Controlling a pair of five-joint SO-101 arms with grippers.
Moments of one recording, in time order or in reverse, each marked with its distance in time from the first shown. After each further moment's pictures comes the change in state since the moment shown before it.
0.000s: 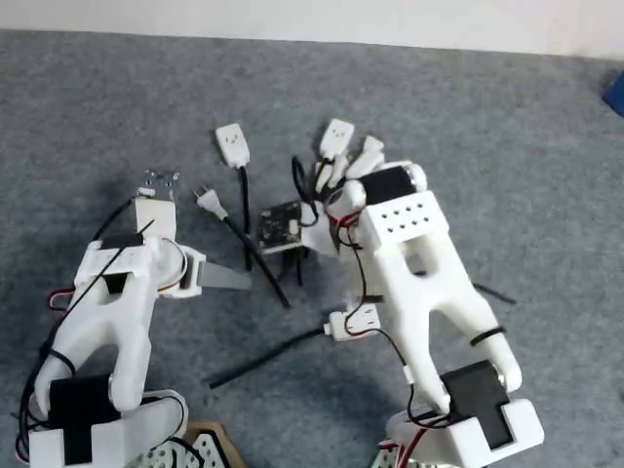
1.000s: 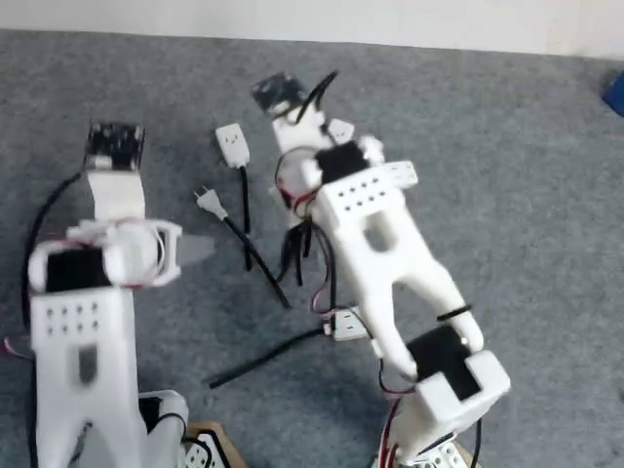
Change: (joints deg) left arm 0.8 -33.5 -8.9 24.9 2.1; right arm -6.2 11.3 -14.5 -24.5 -60.1
